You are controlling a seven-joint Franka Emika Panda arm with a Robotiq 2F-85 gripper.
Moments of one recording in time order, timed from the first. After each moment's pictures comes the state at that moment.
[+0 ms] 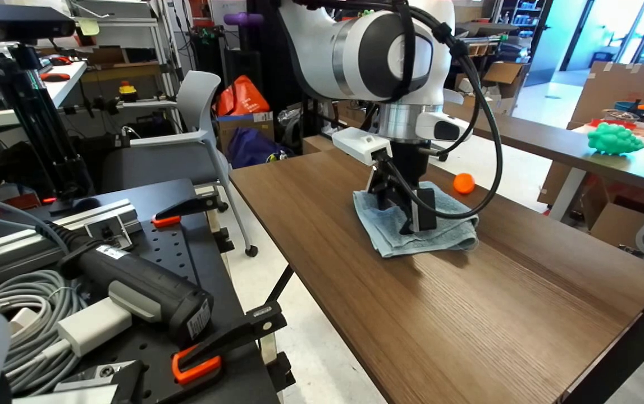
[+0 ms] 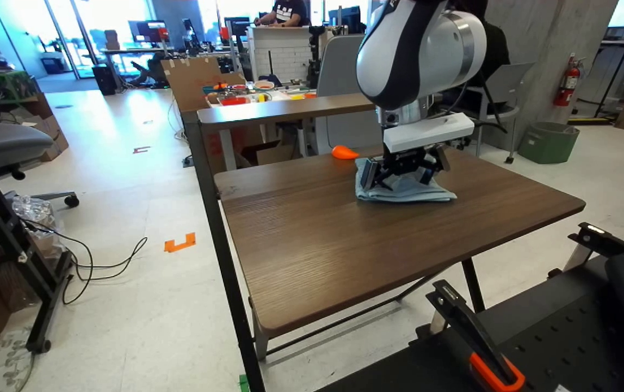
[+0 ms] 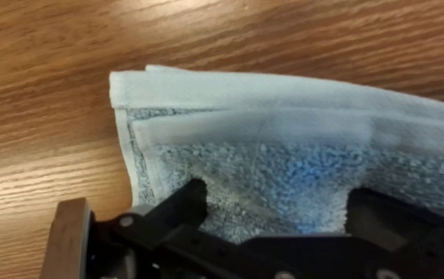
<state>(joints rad) 0.16 0.83 -0.14 -1.79 -0.10 2.50 0.33</state>
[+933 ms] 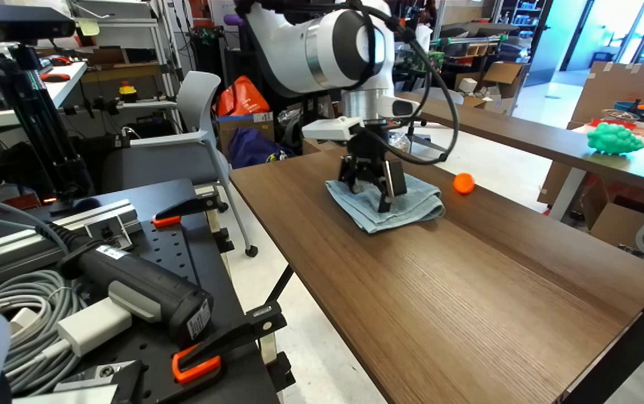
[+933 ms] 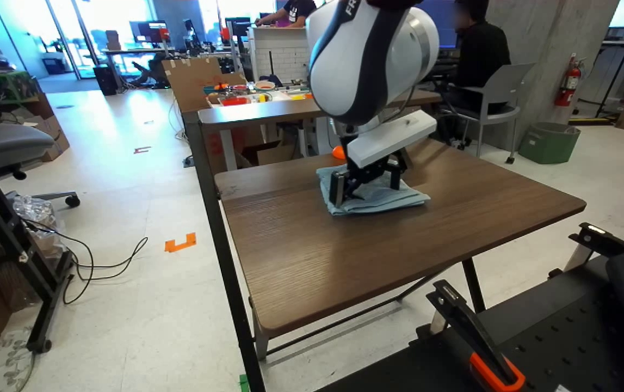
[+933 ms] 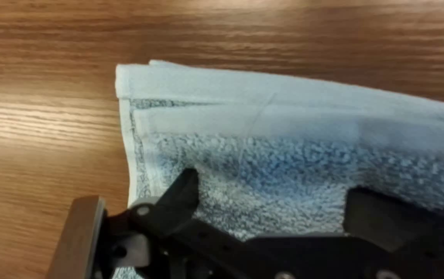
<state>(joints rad) 0.33 0.83 -0.16 -1.76 -0.28 2.46 0.38</state>
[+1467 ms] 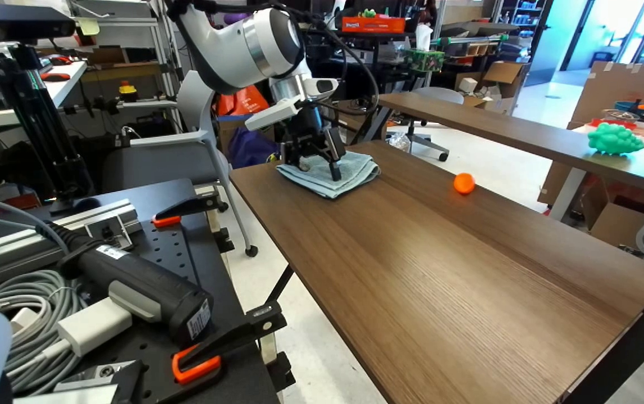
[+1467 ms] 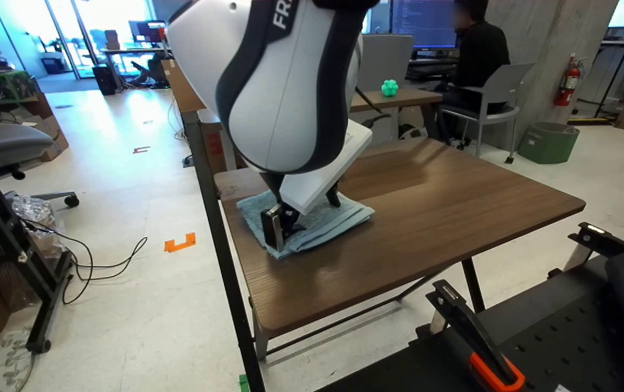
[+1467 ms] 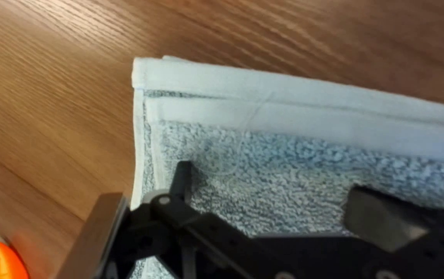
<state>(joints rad) 0.61 0.80 -0.18 -1.84 -0.56 2.50 0.48</state>
